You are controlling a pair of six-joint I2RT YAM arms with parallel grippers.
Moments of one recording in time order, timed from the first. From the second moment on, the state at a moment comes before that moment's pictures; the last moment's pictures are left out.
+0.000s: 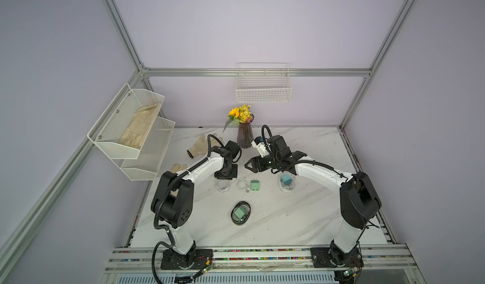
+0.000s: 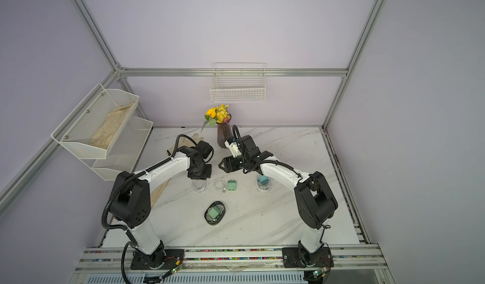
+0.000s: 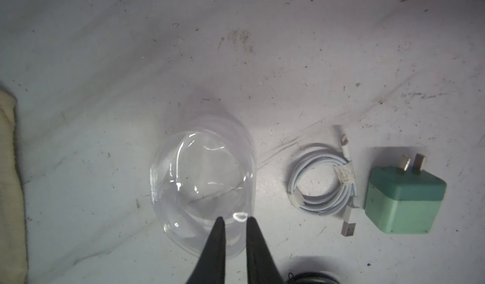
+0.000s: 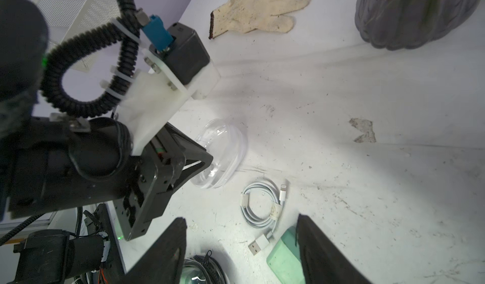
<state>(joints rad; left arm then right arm) -0.46 1.80 1.36 -0.94 -0.13 -0.45 0.60 1.78 1.32 -0.26 -0.43 0.29</state>
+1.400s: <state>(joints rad) -0.51 1.94 1.39 -0.99 -0.42 -0.46 0.55 1.70 1.26 -0.25 -0.43 0.24</state>
